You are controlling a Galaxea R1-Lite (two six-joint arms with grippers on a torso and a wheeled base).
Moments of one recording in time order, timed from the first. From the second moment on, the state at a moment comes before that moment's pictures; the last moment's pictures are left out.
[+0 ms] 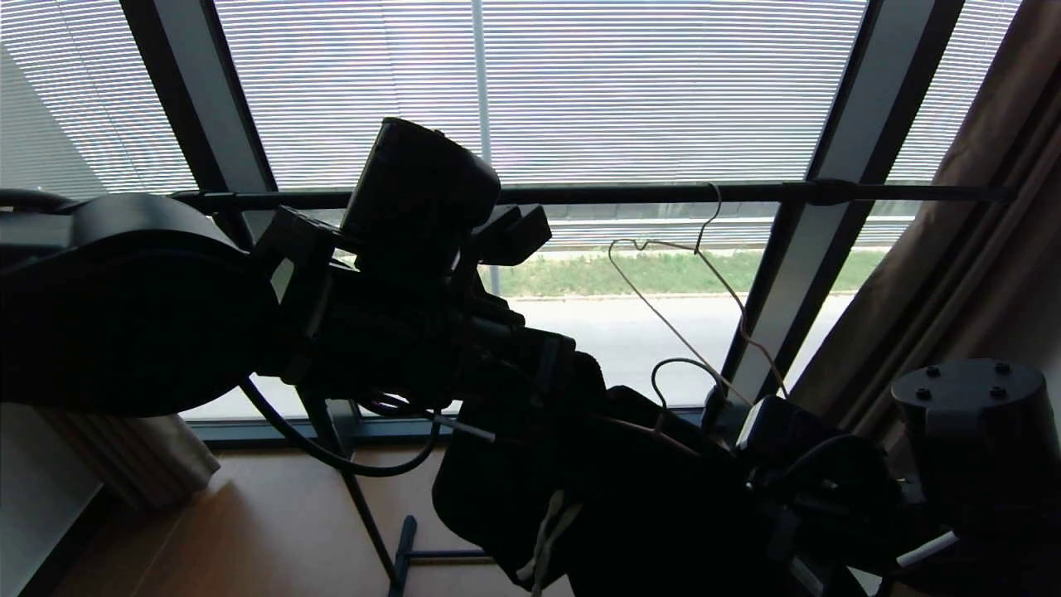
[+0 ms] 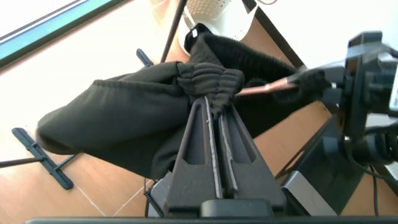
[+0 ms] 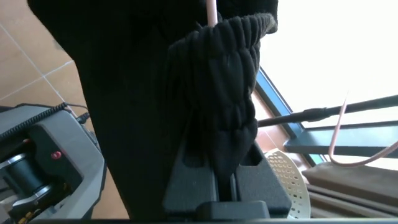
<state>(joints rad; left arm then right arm) -0.77 1.76 -1.39 0.26 -0.12 -0.21 0.68 1.46 -0.54 -0.28 -0.08 -0.37</state>
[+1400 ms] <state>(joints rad) -0.82 1.74 -1.30 0.25 -0.09 -0.20 0.72 1.44 -0.53 -0.45 -0.01 -0.21</state>
